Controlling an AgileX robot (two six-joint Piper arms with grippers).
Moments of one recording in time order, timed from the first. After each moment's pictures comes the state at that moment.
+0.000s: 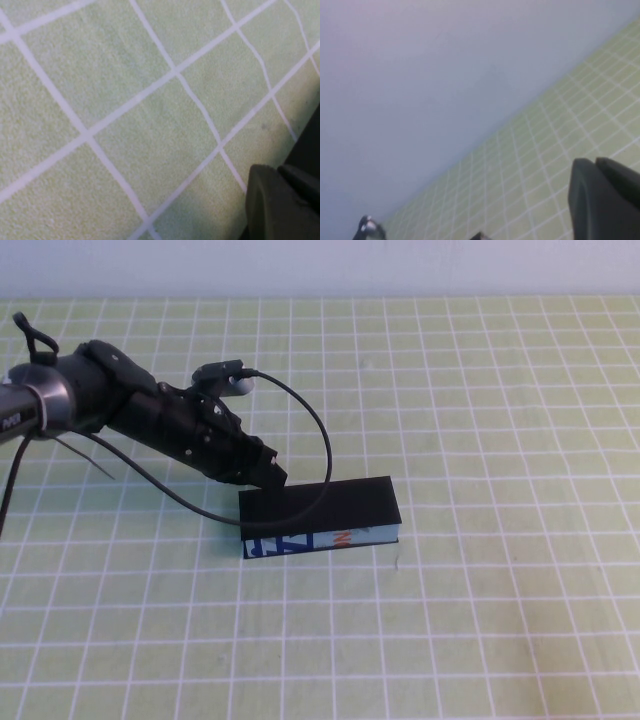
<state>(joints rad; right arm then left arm) 0.05 -0.01 0.01 0.90 0.03 -0.09 -0.22 2.18 -1.59 -0.91 0.94 0.89</state>
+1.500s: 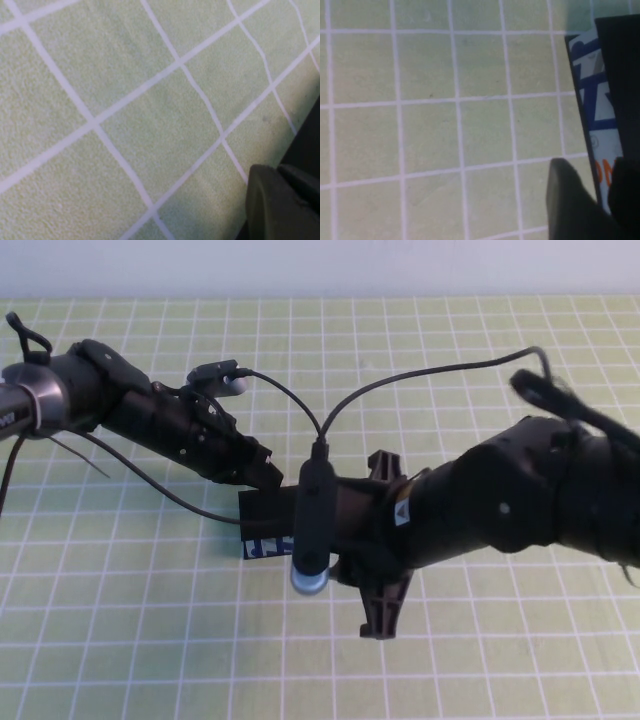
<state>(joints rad) 0.79 1.65 -1.18 0.19 0.56 -0.90 -0.21 2.18 -1.59 -0.91 0.96 0.89</state>
